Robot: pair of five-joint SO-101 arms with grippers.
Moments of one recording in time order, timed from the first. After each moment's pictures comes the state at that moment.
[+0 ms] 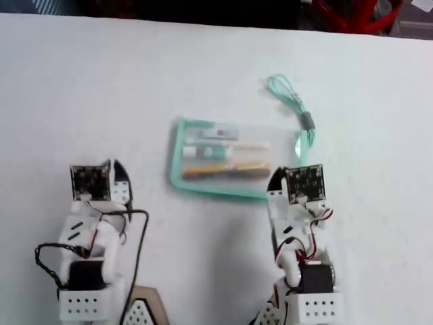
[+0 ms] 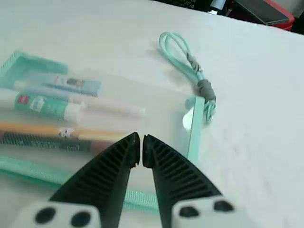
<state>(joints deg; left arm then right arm) -7.1 -103.9 97.1 42.1 -2.1 -4.9 -101.9 96.4 42.4 10.5</state>
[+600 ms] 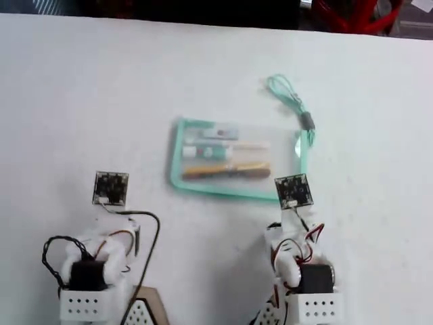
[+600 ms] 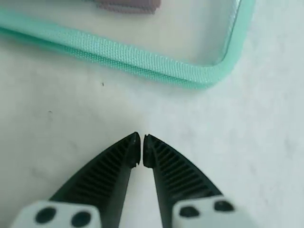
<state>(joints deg) -4.9 -104.0 97.1 73.4 -2.1 -4.7 -102.3 96.4 72.3 10.5</state>
